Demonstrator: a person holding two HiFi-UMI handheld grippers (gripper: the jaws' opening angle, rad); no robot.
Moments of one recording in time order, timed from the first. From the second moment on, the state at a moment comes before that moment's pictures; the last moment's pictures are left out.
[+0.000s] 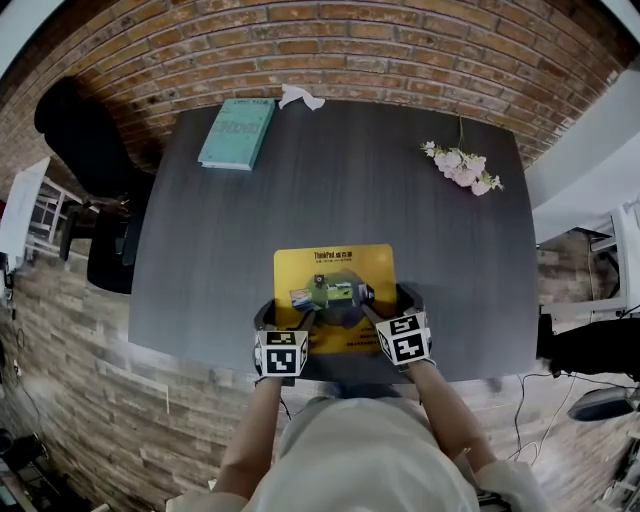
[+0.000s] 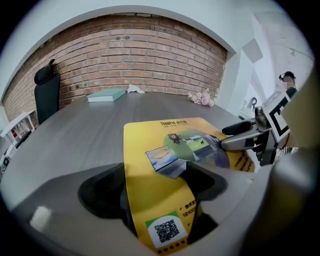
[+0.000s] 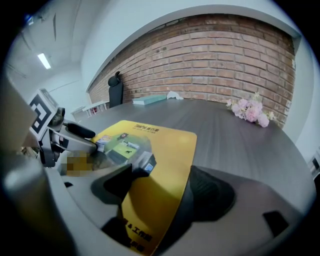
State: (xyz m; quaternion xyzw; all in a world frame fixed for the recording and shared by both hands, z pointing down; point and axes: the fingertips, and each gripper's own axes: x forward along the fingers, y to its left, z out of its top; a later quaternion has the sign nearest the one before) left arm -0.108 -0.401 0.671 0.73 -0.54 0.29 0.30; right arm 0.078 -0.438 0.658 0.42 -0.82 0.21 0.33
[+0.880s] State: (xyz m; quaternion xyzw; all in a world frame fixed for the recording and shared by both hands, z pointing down) left arm -0.102 -0.401 0.671 0.72 -0.56 0.30 0.30; right arm 0.072 -0.433 0.655 0.42 -0.82 0.19 0.33
